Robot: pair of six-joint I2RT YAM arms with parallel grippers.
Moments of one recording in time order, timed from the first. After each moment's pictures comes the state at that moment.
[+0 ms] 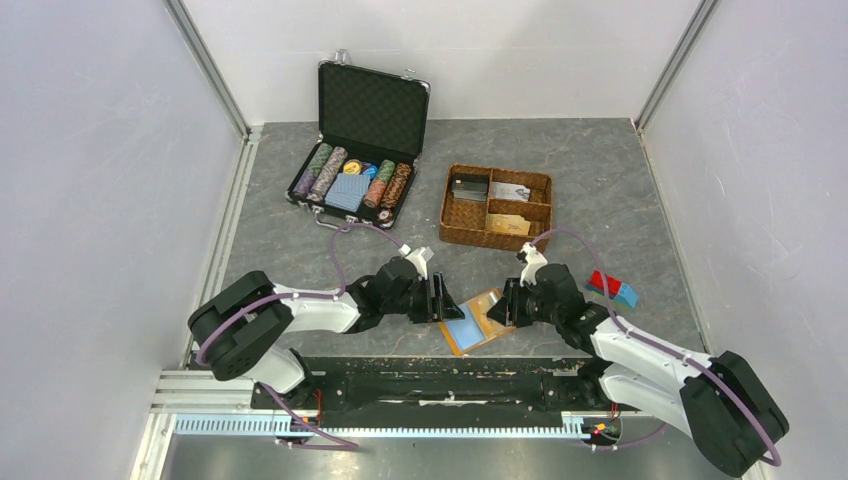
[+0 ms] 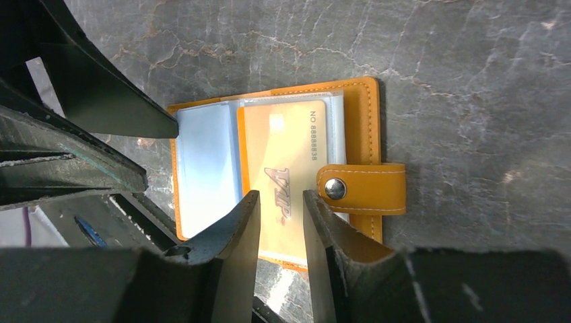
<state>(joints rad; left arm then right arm) -0.90 1.50 0.49 0.38 0.27 -0.95 0.58 0.98 0.22 0.09 -0.29 0.54</state>
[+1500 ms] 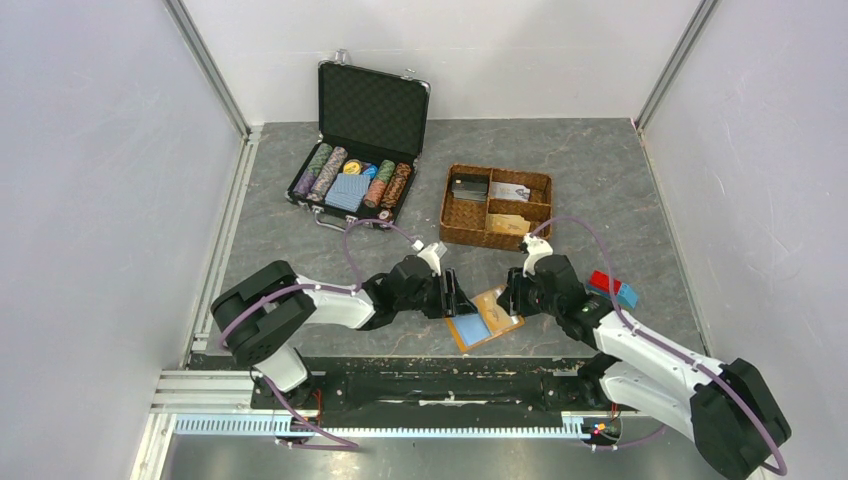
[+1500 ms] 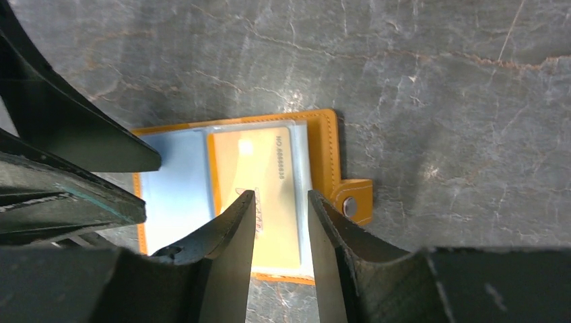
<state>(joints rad) -0.94 1.61 0.57 0.48 0.23 -0.96 0.58 0.94 0.33 -0.10 -0.09 0.41</state>
